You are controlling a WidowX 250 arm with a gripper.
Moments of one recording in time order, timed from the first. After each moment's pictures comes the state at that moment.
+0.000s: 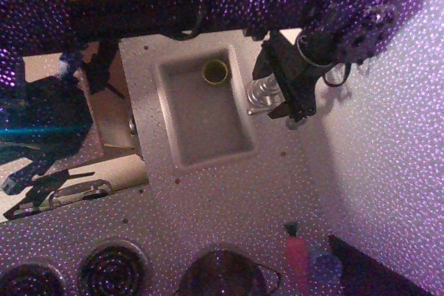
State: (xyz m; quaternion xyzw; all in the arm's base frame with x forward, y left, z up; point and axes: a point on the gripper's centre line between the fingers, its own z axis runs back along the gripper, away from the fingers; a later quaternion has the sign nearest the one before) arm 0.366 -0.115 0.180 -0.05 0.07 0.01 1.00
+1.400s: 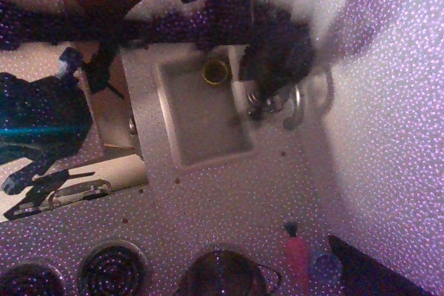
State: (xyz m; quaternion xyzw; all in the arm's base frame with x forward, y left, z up) arm 0.313 -0.113 0.124 -0.02 0.10 -0.07 0.99
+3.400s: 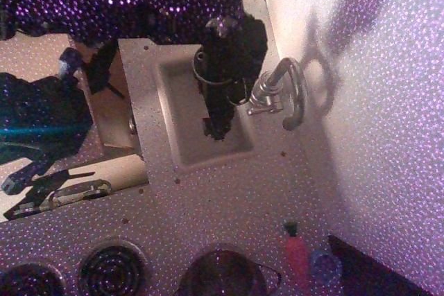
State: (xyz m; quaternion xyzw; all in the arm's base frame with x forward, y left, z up) arm 0.288 -0.112 0.186 -0.10 -0.01 -0.12 0.99
